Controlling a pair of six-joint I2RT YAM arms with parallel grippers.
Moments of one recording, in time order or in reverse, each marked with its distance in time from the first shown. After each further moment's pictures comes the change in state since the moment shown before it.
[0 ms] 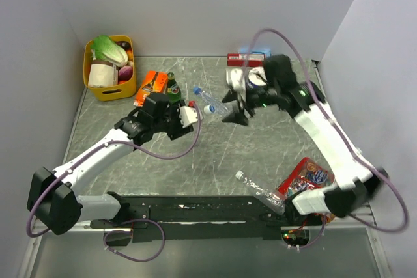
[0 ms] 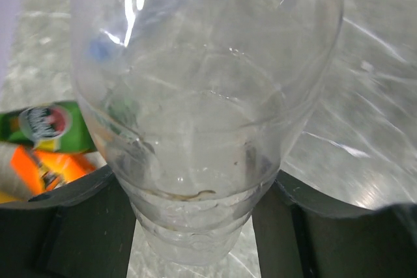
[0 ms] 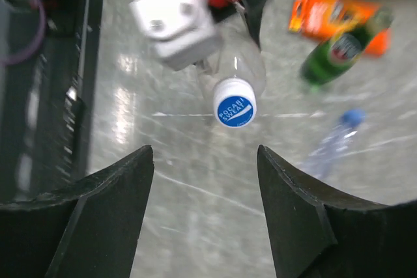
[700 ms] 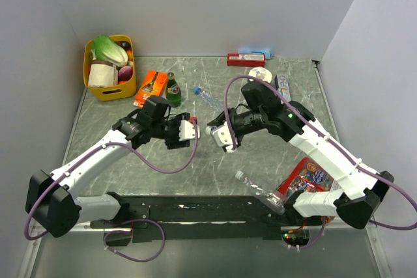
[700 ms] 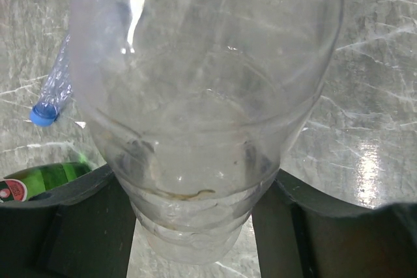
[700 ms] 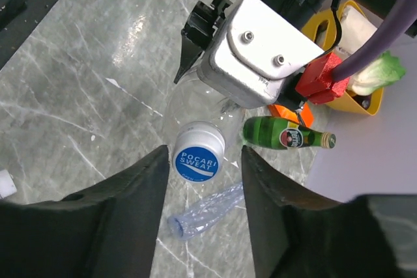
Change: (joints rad) left arm 0.000 -0.023 -0.002 -0.168 0.283 0.238; right arm 0.261 -0.145 -0.200 0.022 0.160 -0.680
